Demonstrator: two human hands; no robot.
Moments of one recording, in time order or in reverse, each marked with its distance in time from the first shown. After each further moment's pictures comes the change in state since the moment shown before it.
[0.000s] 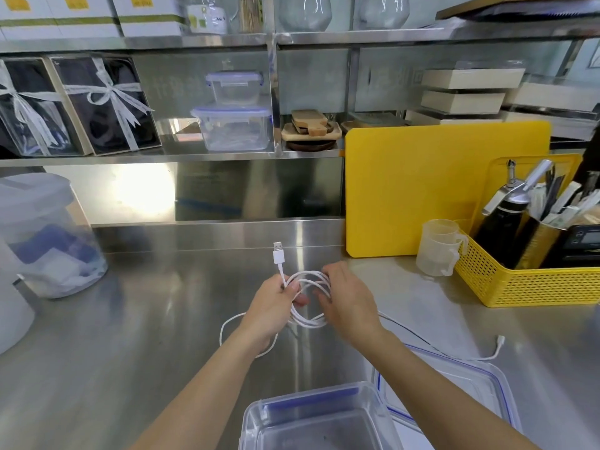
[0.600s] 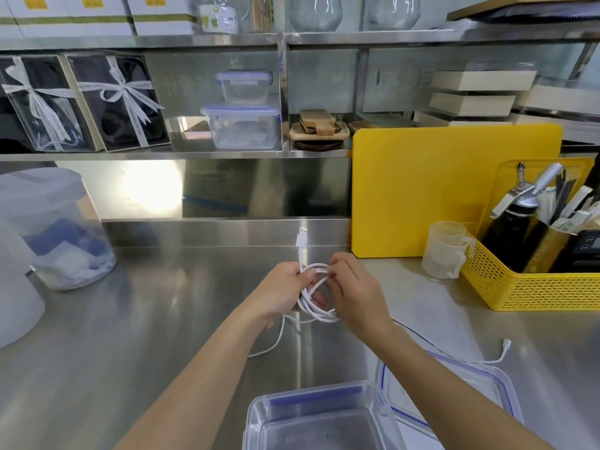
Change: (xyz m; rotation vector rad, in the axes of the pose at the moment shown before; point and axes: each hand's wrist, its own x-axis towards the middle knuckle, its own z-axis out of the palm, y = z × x) left_hand 0.000 0.029 -0.012 -0.026 -0.210 -0.044; right_hand 0.004 0.004 -0.002 0.042 0.308 -0.350
